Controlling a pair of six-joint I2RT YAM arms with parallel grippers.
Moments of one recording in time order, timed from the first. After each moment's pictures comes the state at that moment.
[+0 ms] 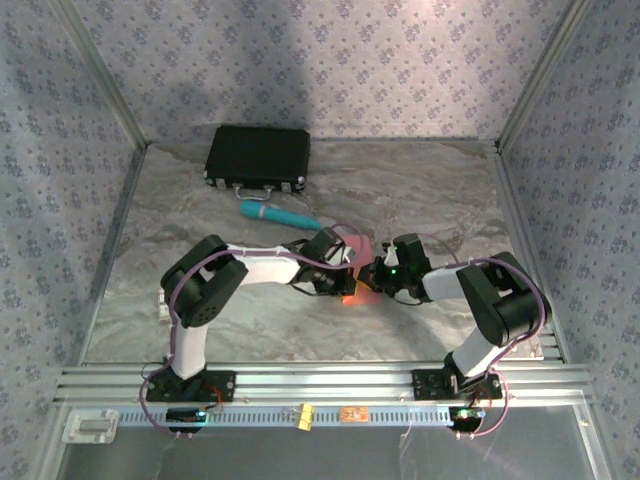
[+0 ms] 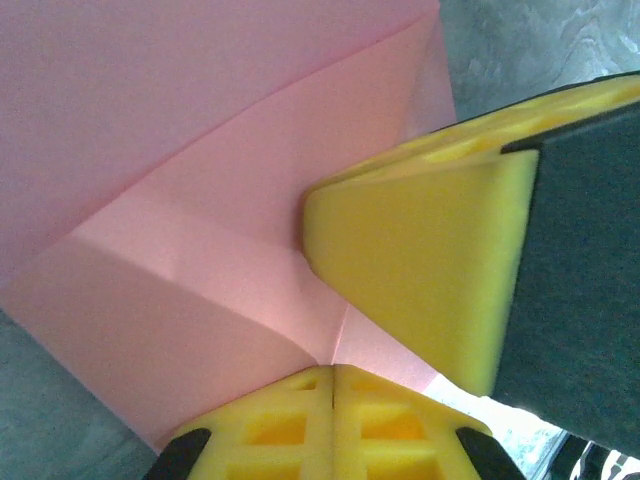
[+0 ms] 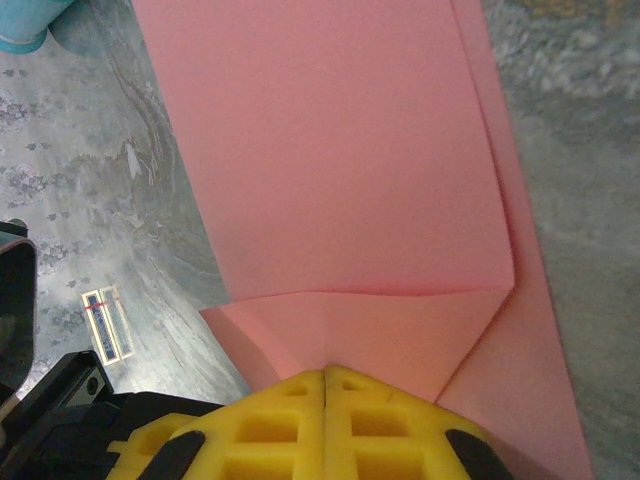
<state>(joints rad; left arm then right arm) -0.89 1.94 1.08 -0.14 0.46 -0.75 0.39 1.62 0.48 0.32 -0.57 0.94</state>
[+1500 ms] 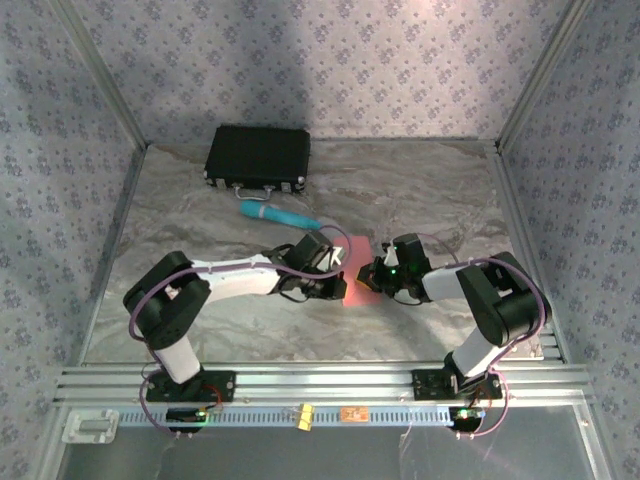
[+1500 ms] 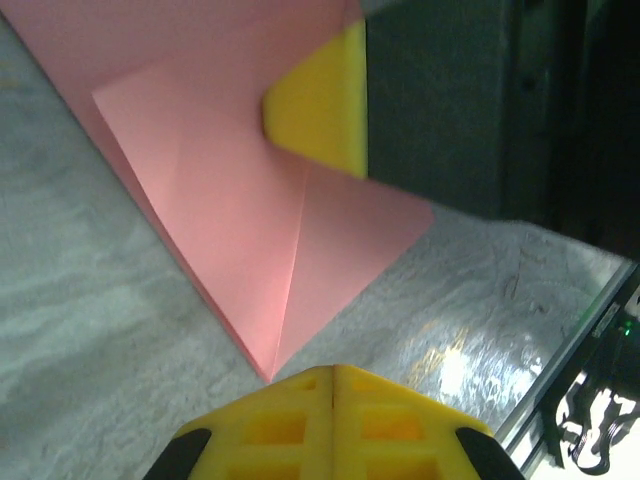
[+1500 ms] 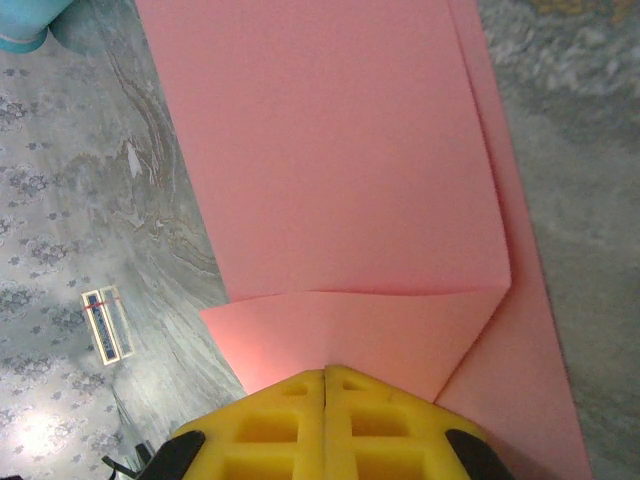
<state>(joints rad) -0.90 1.72 0.96 -0.16 0.38 -0.72 0.39 1.62 0.48 0.32 -0.57 0.94</state>
